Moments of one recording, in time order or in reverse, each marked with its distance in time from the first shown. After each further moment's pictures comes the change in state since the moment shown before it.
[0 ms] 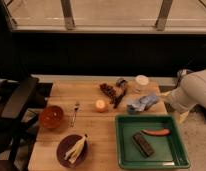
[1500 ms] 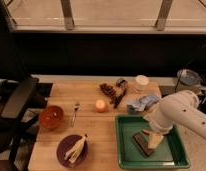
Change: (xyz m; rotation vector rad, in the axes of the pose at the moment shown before) arm -0.121 0.044 0.074 -0.173 -0.189 0.536
